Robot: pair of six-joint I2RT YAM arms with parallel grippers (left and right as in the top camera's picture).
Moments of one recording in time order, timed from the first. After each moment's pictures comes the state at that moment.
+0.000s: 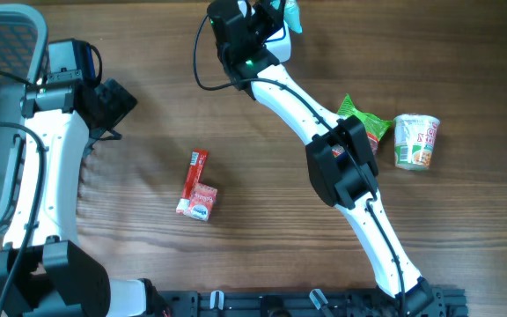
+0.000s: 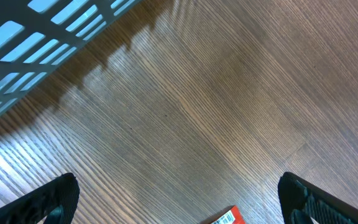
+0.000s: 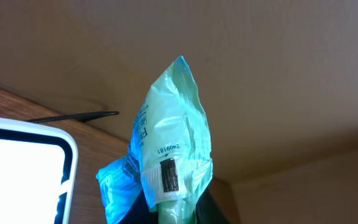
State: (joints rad) left arm 0.13 1.59 1.37 -0.99 -0.13 -0.69; right arm 0.60 2.59 2.28 -0.03 1.13 -0.71
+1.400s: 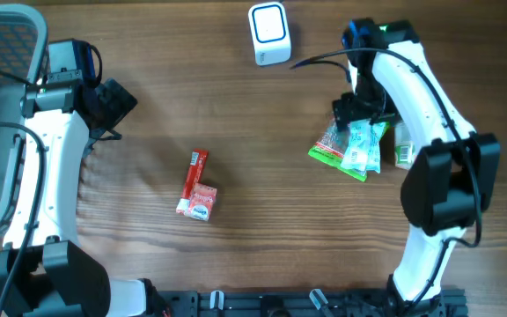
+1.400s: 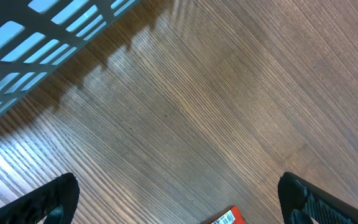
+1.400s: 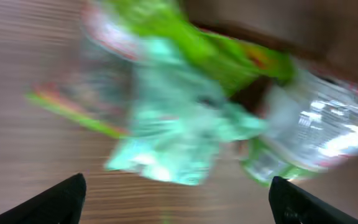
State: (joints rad) left arm 0.13 1.59 1.37 -0.99 -0.13 -0.69; right arm 0.22 2.06 1.82 -1.48 0.14 0.08
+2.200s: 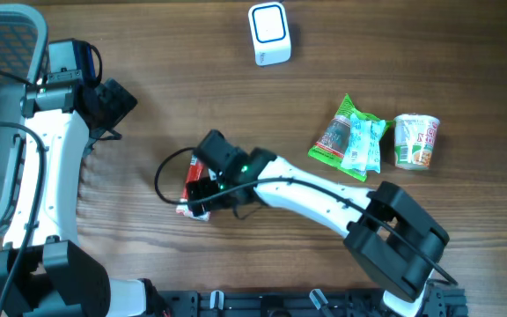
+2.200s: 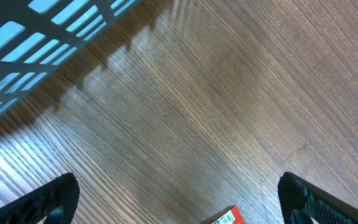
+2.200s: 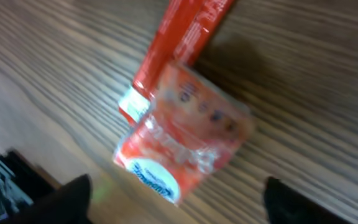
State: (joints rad) left arm 0.13 1.59 1.37 -0.99 -0.13 -0.69; right arm 0.95 1.93 1.28 -0.52 -0.32 0.69
